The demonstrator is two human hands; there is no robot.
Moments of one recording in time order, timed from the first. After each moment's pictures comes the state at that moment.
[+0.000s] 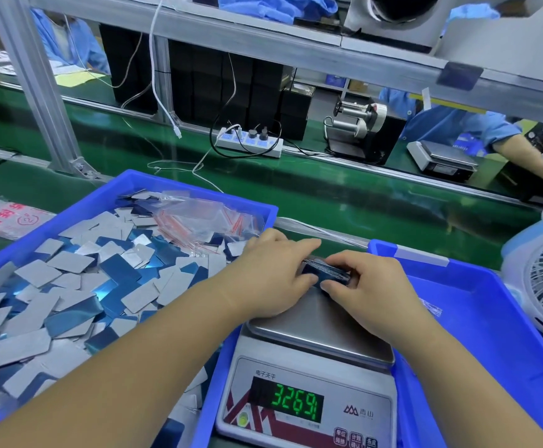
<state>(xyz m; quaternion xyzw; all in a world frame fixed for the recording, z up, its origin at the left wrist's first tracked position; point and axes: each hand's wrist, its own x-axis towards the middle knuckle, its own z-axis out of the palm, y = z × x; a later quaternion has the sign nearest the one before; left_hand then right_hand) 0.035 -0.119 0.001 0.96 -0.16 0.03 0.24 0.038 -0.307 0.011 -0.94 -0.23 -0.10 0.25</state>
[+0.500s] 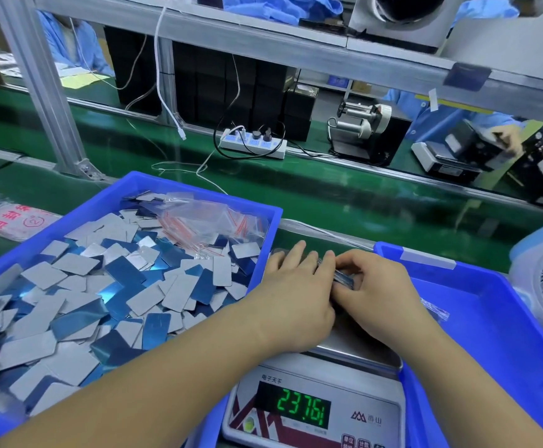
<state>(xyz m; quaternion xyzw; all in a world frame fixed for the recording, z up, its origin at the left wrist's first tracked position) 0.019 -0.149 -0.015 0.98 -0.18 0.02 0.13 0.037 -0.298 0.013 -0.94 -0.17 -0.10 0.28</state>
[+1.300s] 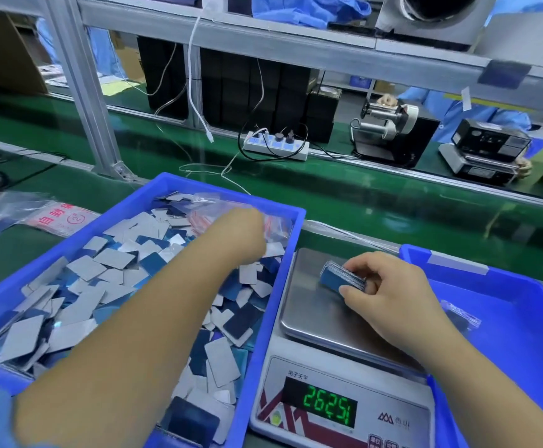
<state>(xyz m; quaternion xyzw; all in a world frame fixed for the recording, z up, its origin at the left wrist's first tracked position) 0.072 -0.044 0.012 0.99 0.08 -0.04 0.15 0.025 -0.285 0.014 -0.93 -0.19 -0.09 0.31</state>
